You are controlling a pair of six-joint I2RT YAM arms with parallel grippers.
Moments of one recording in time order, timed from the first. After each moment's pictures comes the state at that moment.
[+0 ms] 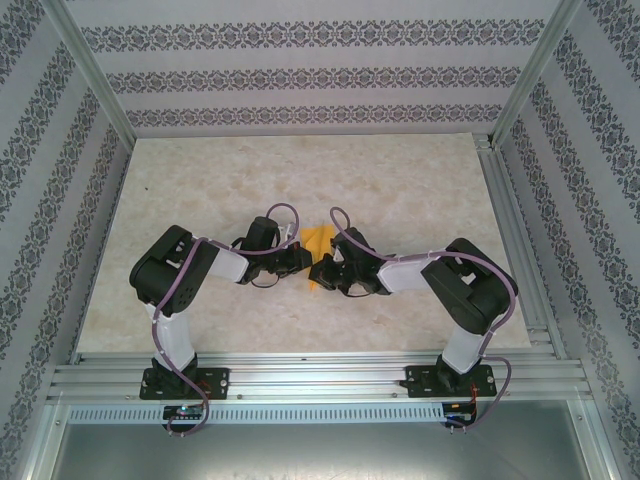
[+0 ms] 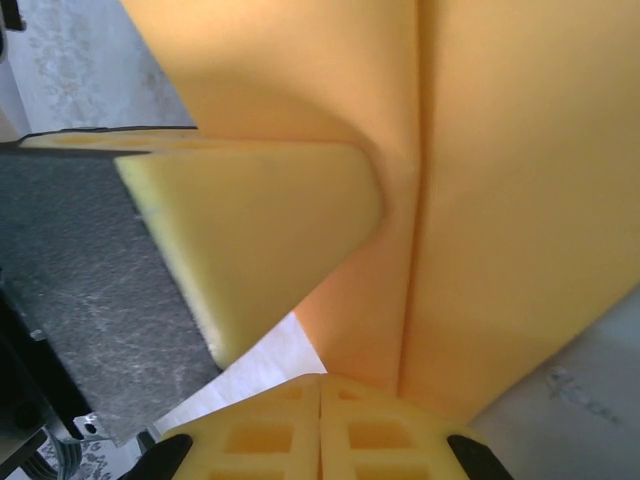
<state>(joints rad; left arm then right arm) -0.50 1.91 0.74 0.46 0.66 -0.87 0.72 1.76 0.72 0.24 -0.44 1.09</state>
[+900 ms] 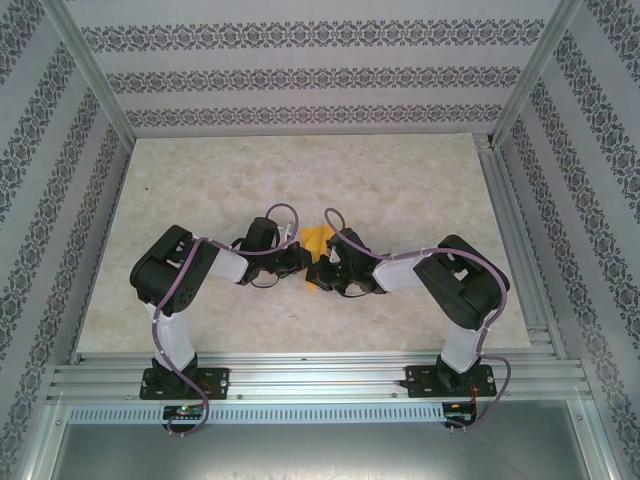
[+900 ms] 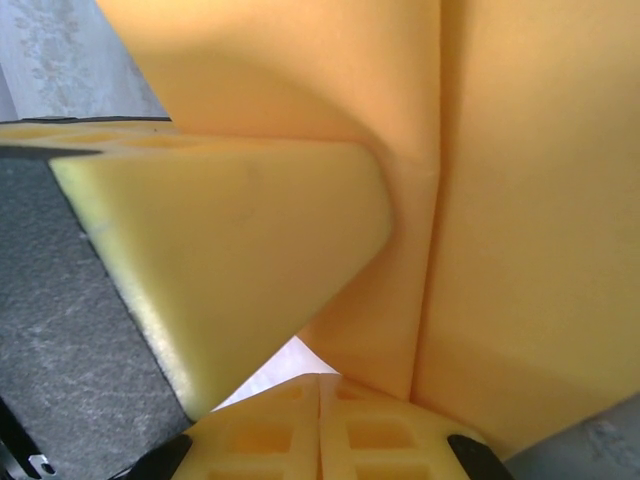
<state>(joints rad) -0.50 1.91 0.74 0.48 0.66 -0.88 0.73 1.81 0.74 0.26 -0.45 1.07</state>
